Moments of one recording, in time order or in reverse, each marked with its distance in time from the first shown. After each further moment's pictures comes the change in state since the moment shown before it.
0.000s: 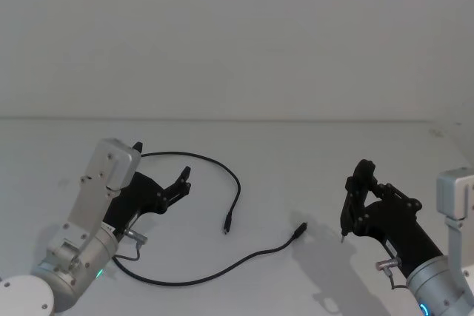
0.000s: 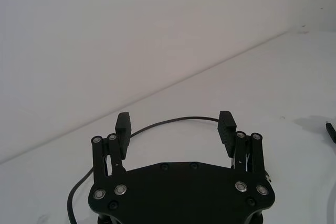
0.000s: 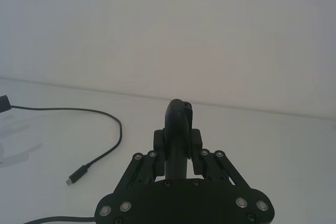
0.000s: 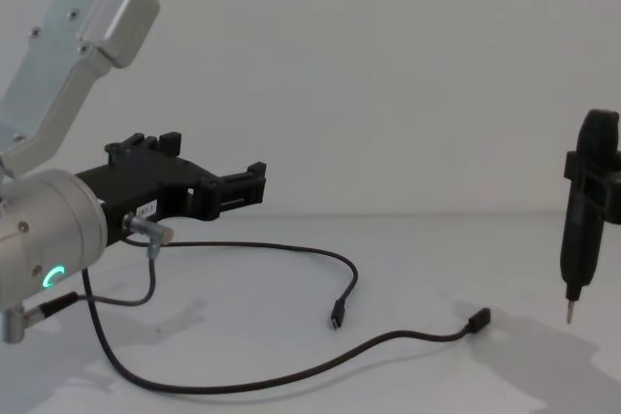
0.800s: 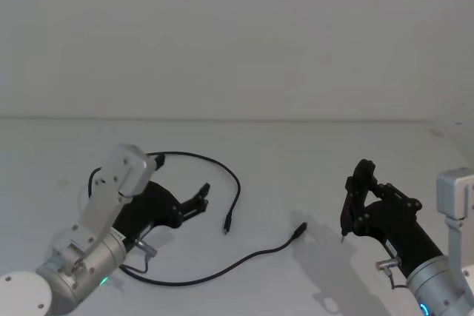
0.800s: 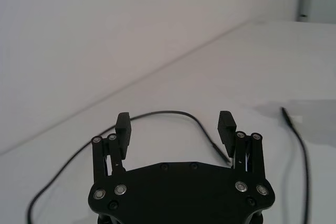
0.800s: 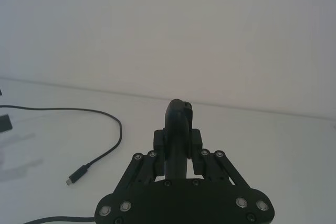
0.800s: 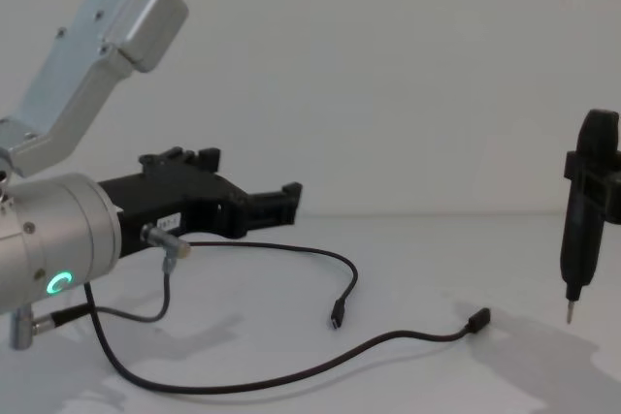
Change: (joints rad) left arm -0.009 0.031 0.021 -0.027 -0.033 0.047 -0.117; right arm 0.000 0.000 0.000 0.000 0.000 0.000 0.000
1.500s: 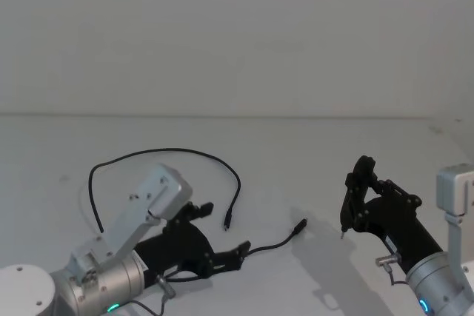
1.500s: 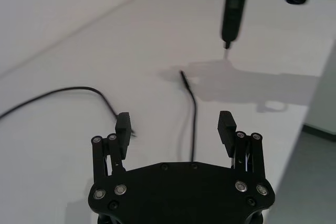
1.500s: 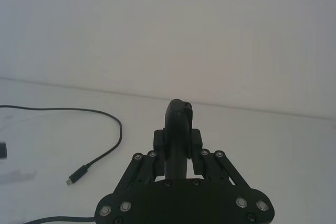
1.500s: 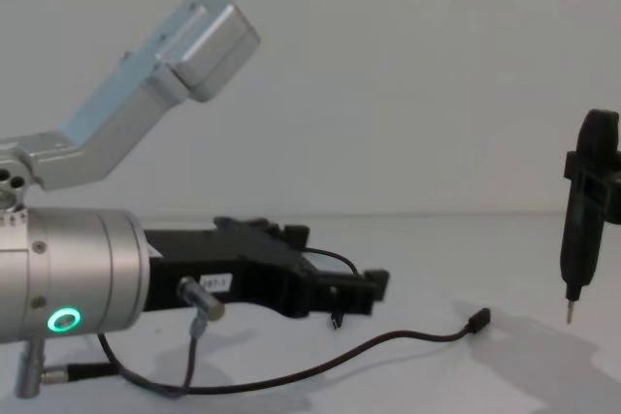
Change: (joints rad) left arm -0.012 0.069 0.060 -0.082 -0.106 0.194 -0.252; right arm 0.000 0.000 0.000 0.000 0.000 0.000 0.000
